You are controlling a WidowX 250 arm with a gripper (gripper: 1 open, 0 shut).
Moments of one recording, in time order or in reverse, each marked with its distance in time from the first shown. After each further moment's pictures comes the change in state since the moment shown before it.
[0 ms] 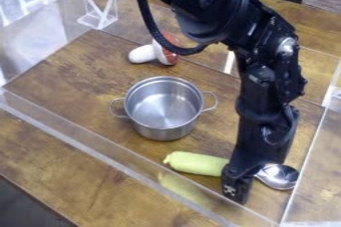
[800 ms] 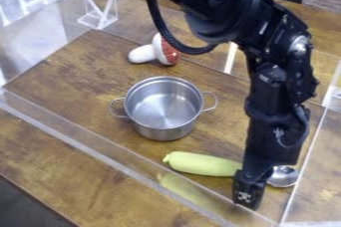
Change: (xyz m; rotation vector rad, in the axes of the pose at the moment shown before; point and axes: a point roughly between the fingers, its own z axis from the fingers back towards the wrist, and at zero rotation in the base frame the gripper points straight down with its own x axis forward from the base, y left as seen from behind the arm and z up) arm 0.007 -0.004 0.005 -0.014 -0.007 0.107
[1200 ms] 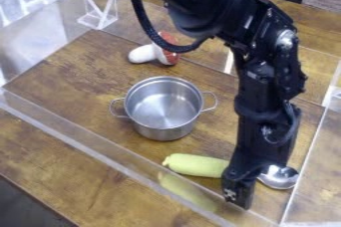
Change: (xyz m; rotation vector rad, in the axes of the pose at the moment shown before) arm -0.006 -0.008 0.004 -0.018 -0.029 -0.141
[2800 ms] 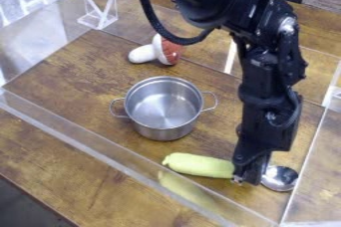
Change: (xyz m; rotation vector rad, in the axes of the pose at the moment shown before) arm -0.002 0.019 0.000 -0.002 -0.016 0.052
